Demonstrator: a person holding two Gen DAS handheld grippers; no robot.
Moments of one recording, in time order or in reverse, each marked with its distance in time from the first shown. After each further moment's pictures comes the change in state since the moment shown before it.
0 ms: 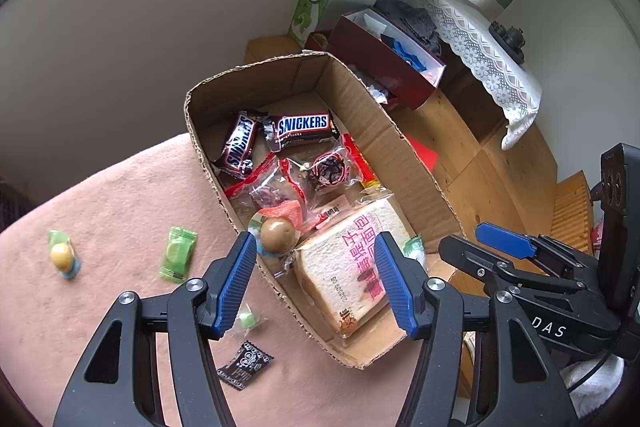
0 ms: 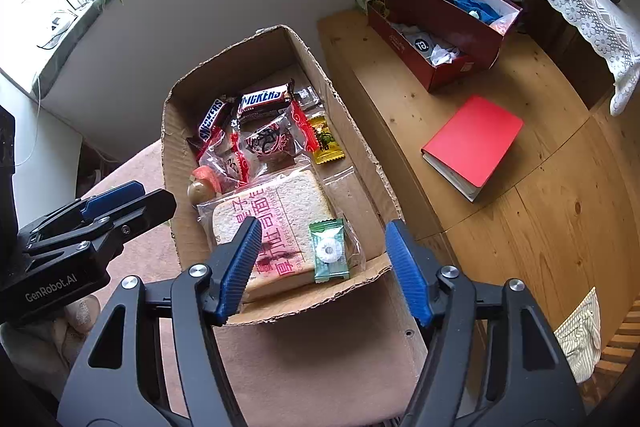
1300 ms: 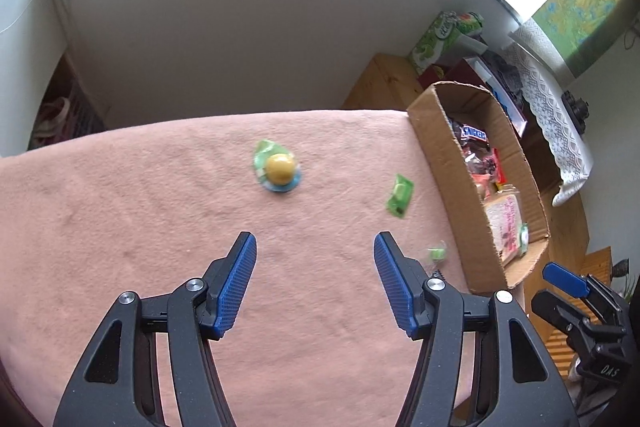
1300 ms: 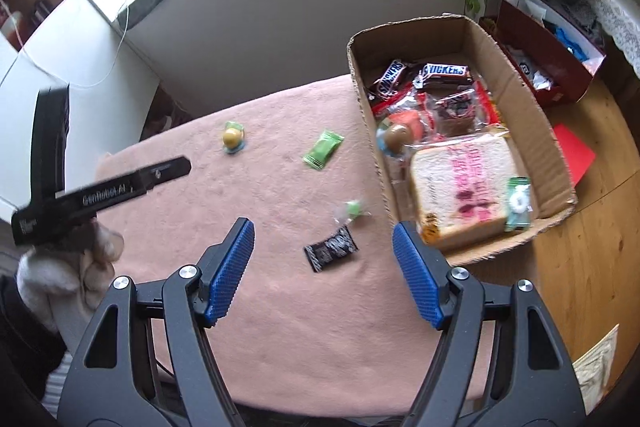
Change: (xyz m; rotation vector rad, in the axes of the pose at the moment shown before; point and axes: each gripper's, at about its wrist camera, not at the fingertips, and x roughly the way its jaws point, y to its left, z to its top) left arm -0.081 0.164 -0.079 -0.275 -0.066 0.162; right arm -0.014 0.140 -0.058 -0.206 0.004 0.187
